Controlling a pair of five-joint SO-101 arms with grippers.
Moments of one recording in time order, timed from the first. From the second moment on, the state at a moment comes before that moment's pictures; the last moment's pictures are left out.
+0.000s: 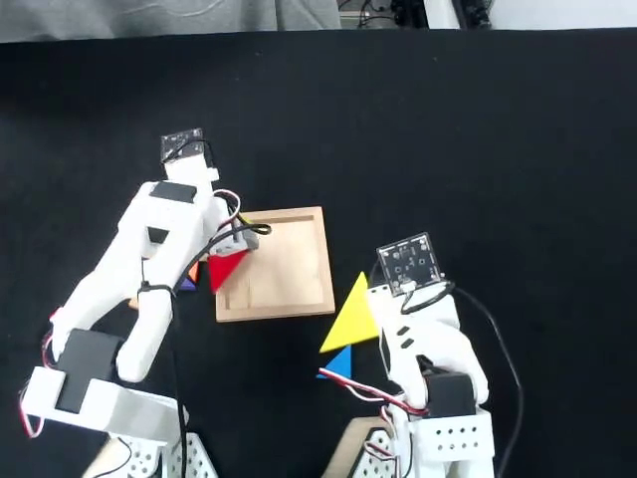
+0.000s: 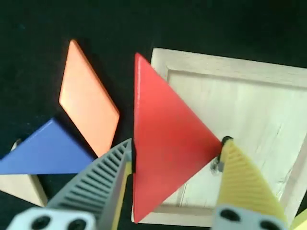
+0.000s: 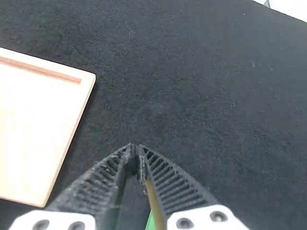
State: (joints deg) left arm 5.5 0.9 29.1 58.3 22.1; right arm -3.9 -103.2 96.7 49.4 15.6
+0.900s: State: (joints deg) left arm 3.8 4.1 27.2 58.2 22.0; right arm -3.9 -103.2 96.7 49.4 15.6
